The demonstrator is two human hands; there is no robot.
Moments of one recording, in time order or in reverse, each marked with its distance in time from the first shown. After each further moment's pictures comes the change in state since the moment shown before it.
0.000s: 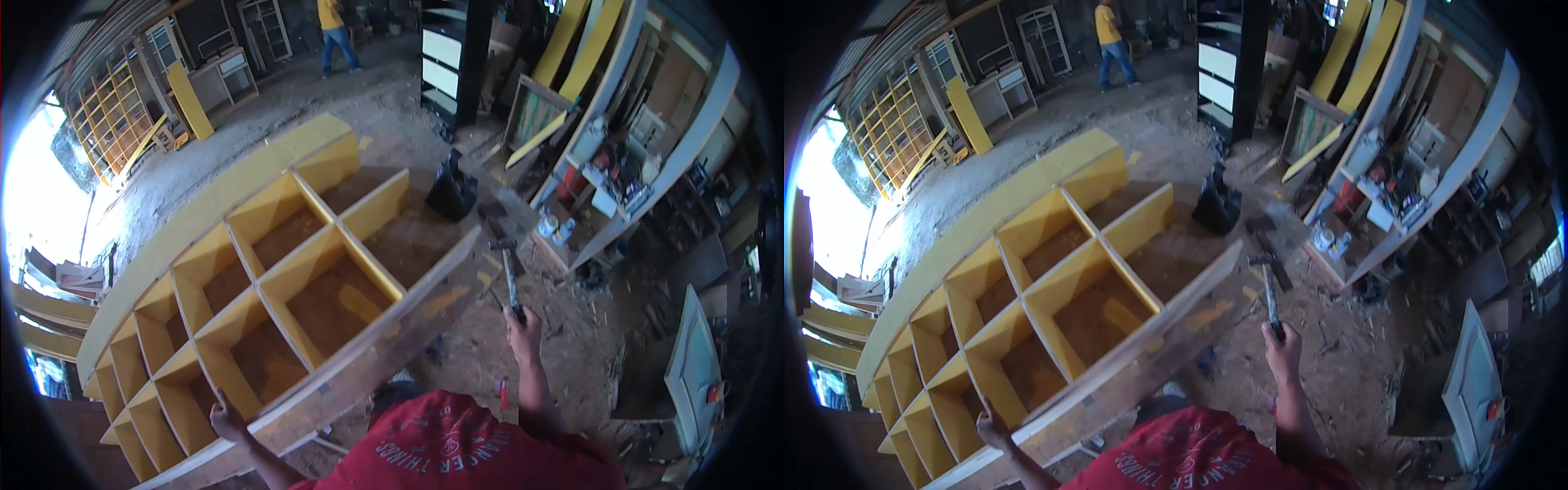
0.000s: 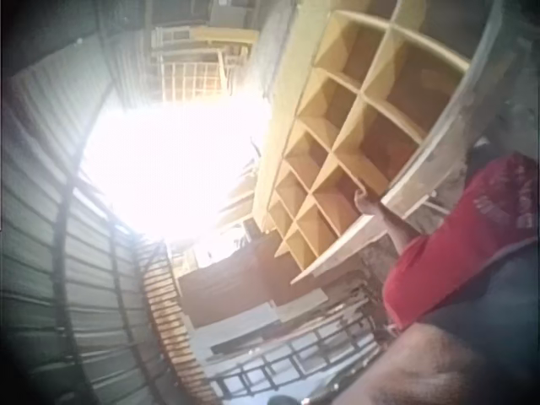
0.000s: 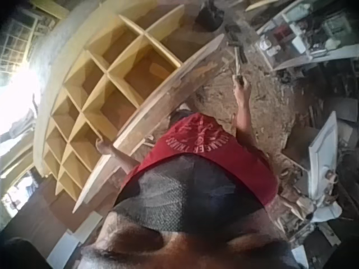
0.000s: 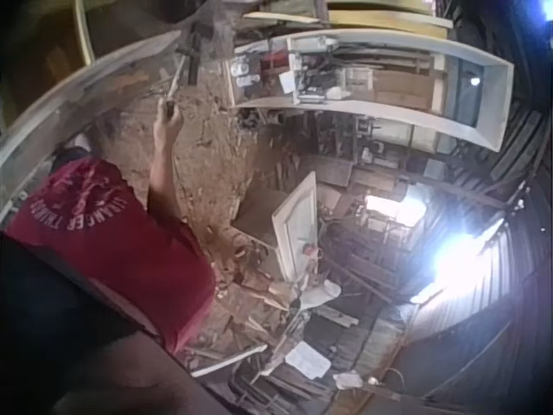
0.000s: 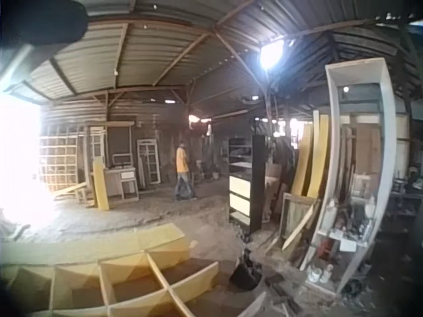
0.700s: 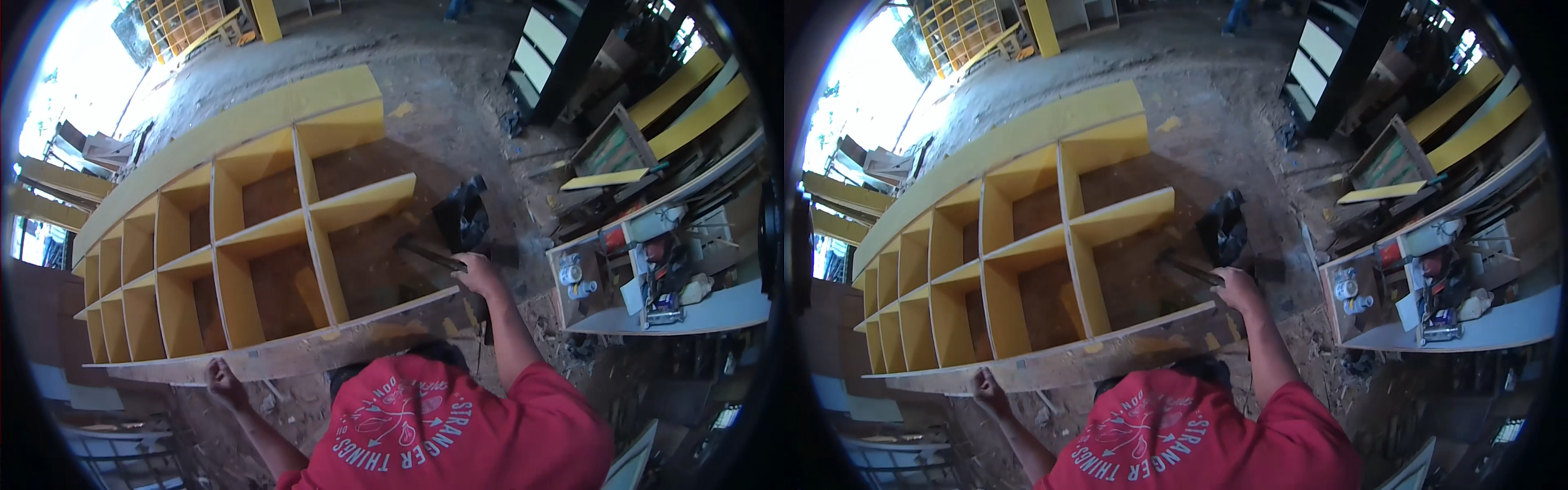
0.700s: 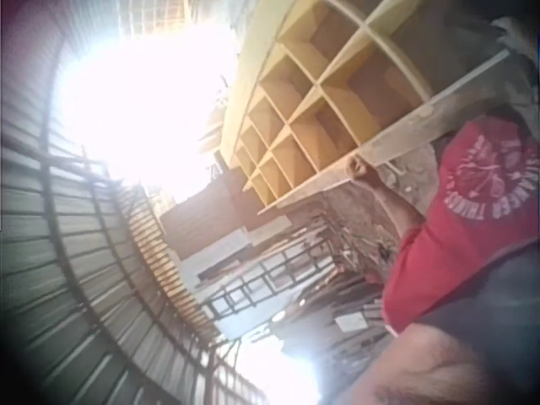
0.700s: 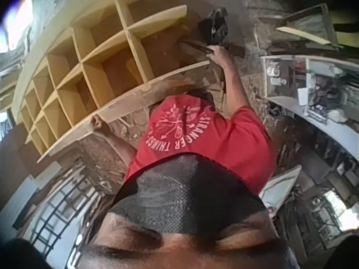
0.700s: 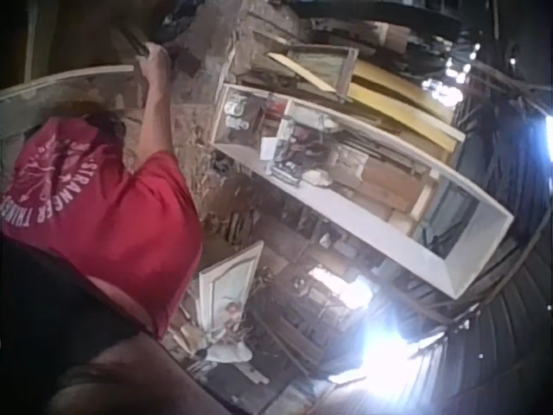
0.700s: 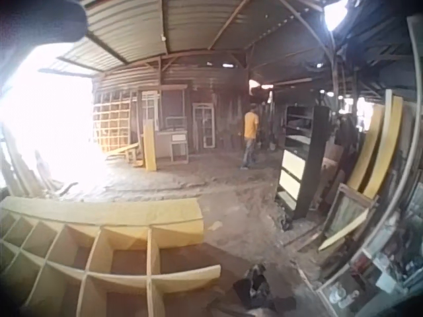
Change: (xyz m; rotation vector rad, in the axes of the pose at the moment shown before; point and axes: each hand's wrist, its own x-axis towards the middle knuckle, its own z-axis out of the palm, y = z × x) left_hand -0.238 0.167 0.020 -0.338 0.104 0.031; right_hand 0.387 -0.020 0.108 -0.787 -0.877 -0.625
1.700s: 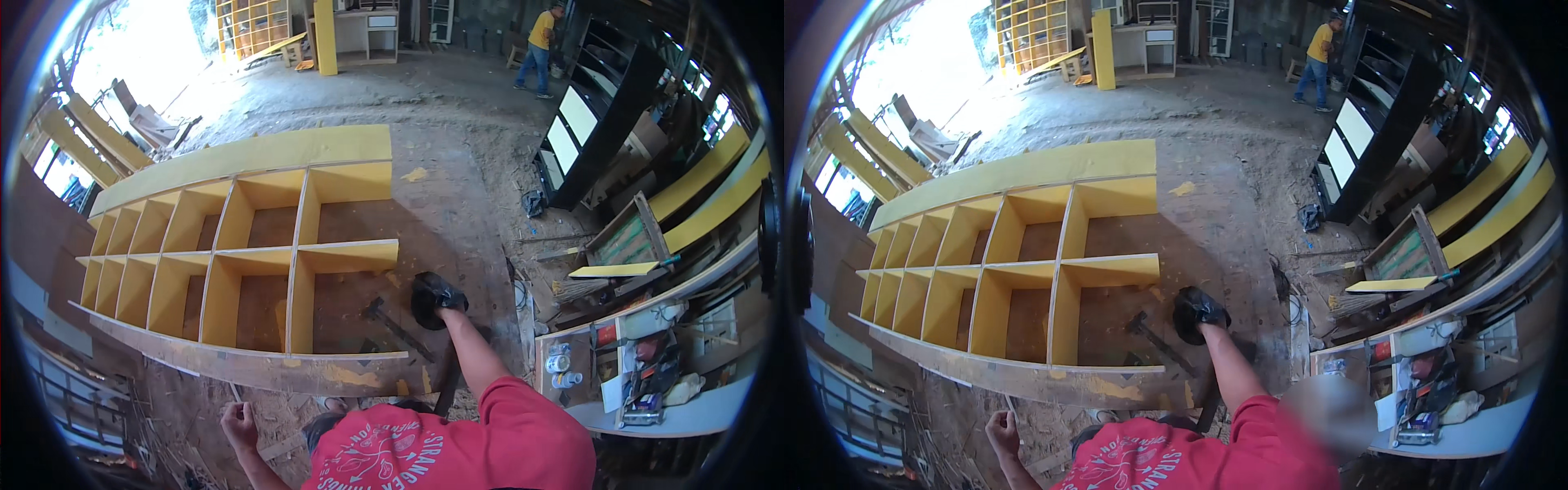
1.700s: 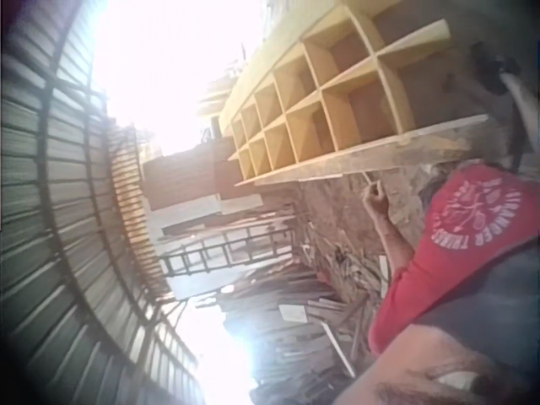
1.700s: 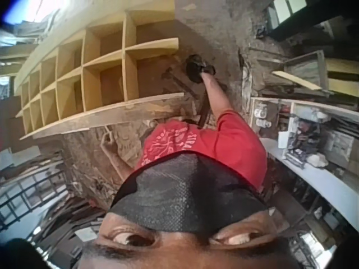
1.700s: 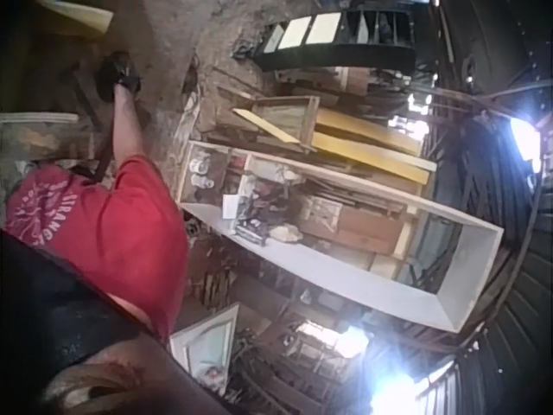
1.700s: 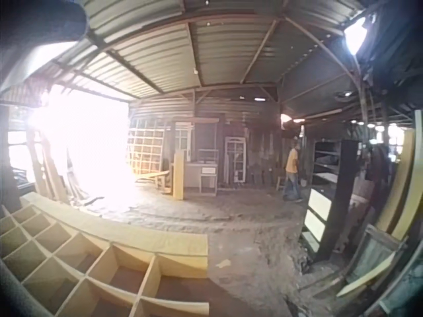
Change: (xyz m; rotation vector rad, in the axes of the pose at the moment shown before) left_hand -0.198 0.129 -0.010 0.021 -0.191 -0.173; right_hand 0.140 0.131 0.034 -0.214 -0.183 0.053
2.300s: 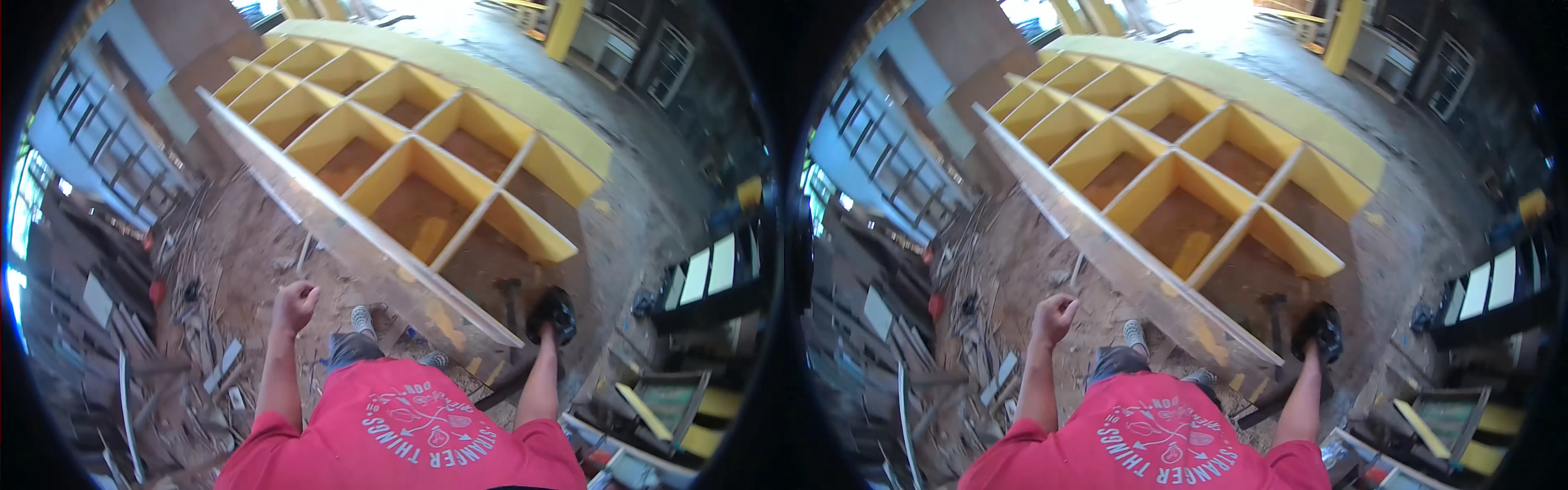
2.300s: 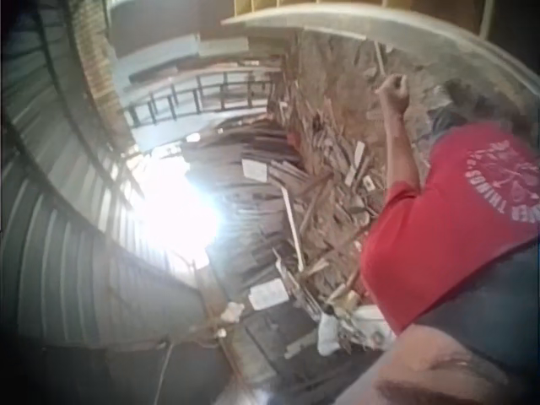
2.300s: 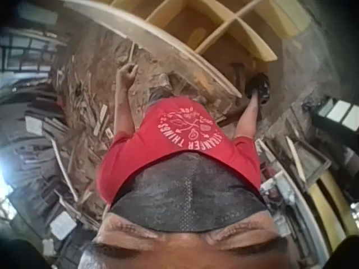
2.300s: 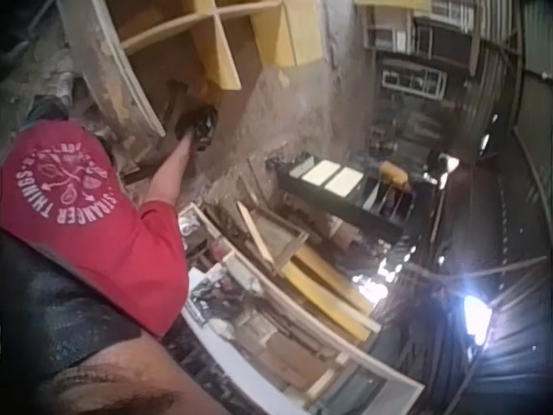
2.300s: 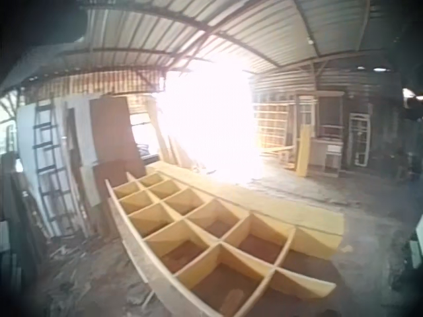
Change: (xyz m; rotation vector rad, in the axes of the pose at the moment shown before) left_hand -0.017 -0.019 -0.067 0.042 0.048 -0.165; right_hand -0.017 -0.017 0.030 -0.289 0.176 -0.411
